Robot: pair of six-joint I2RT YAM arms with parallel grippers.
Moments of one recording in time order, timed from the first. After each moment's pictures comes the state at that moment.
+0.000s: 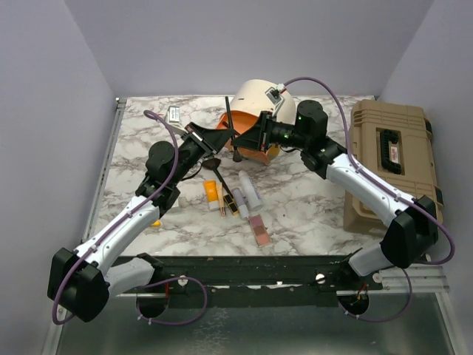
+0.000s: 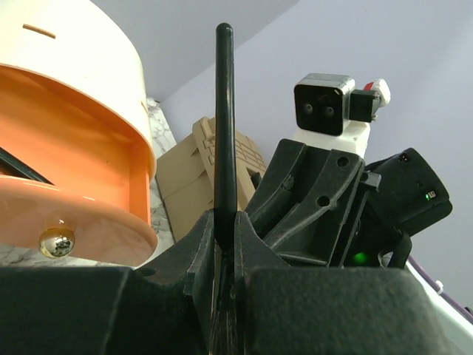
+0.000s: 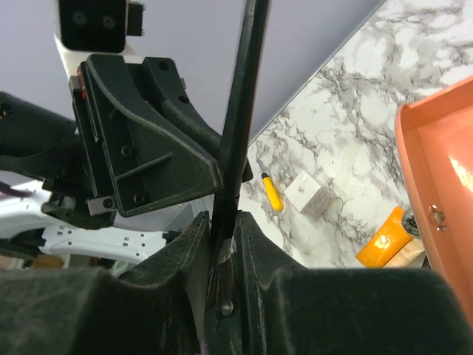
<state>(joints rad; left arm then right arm) -0.50 1.09 0.80 0.47 0.17 -1.01 0.59 1.49 1.26 0.16 -0.70 0.70</state>
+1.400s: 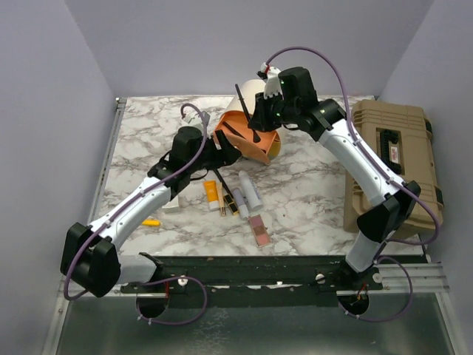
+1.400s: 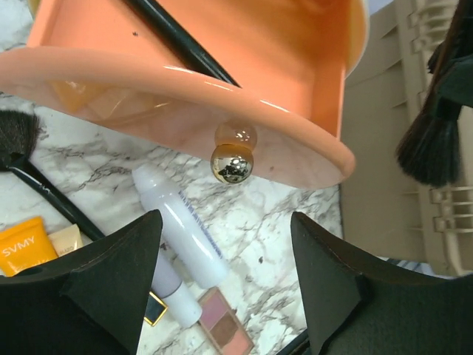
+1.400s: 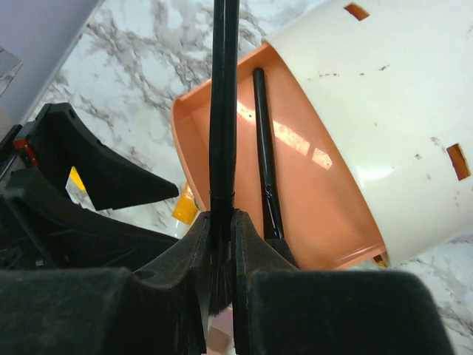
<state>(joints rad) -0.50 1.25 0.95 -0.06 0.15 -0.69 0.59 1.72 1.89 -0.70 -0.23 0.18</state>
